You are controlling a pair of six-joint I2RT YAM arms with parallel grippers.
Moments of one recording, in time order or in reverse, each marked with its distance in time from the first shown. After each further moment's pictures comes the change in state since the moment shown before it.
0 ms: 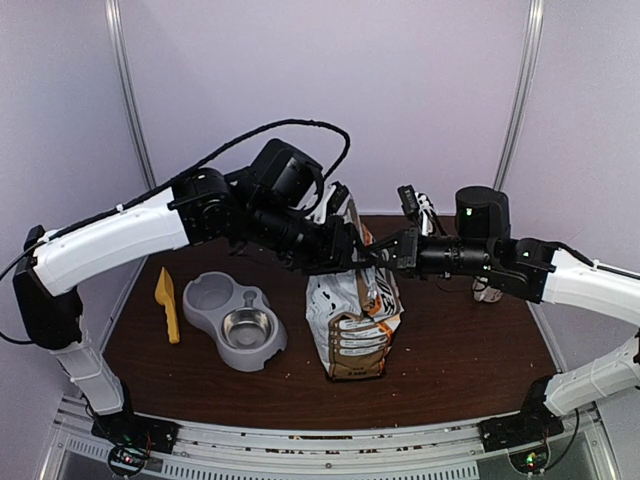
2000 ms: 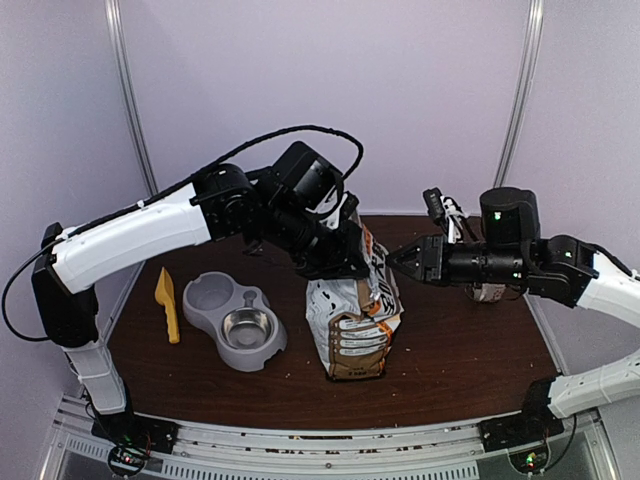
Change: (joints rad) left arm -0.009 0.112 0.126 -0.108 0.002 -0.057; right arm 0.071 -0.160 0.048 -0.325 0.214 -0.079
